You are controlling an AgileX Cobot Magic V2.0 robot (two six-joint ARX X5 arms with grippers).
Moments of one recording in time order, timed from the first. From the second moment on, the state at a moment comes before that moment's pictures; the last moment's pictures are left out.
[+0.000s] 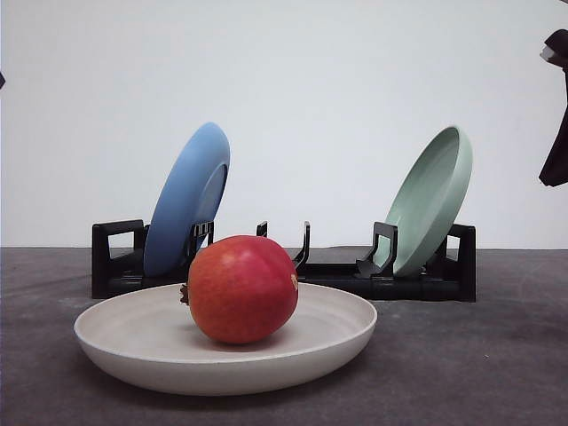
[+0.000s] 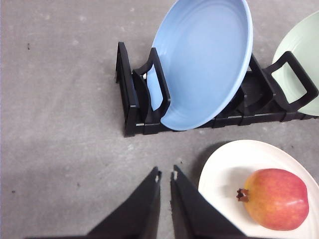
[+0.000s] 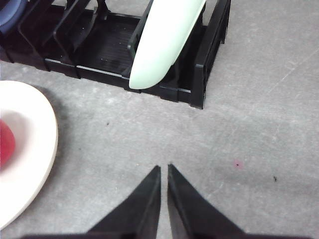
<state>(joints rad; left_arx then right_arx) -0.20 0.72 0.72 -0.52 0.16 -0.14 0.22 0.86 0.59 -0.40 -0.21 0.09</state>
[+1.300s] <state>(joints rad) -0.03 0.00 0.02 -0.18 0.05 -0.04 0.22 0.86 0.59 -0.40 -0.21 0.09</state>
